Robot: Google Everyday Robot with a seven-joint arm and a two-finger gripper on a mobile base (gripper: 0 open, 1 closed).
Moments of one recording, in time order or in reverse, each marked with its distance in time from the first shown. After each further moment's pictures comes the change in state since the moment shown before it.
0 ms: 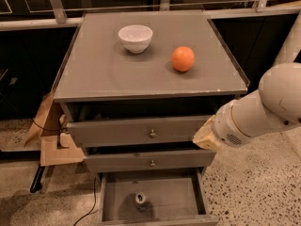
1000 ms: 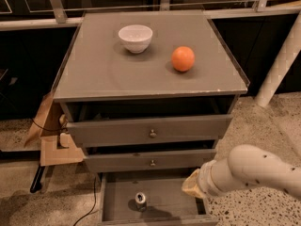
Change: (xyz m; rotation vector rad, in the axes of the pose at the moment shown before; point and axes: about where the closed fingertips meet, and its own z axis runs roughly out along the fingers) arm 0.108 0.059 0.176 -0.129 -0.014 0.023
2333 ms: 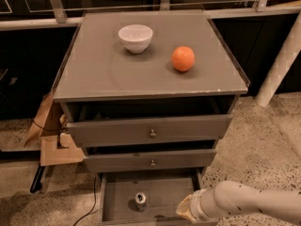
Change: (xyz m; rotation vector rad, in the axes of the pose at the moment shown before) arm 0.085 0.025 0.136 -0.041 -0.006 0.020
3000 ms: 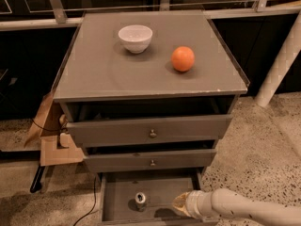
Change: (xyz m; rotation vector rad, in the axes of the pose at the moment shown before) arm 0.023 -0.054 0.081 0.111 -0.153 -0.073
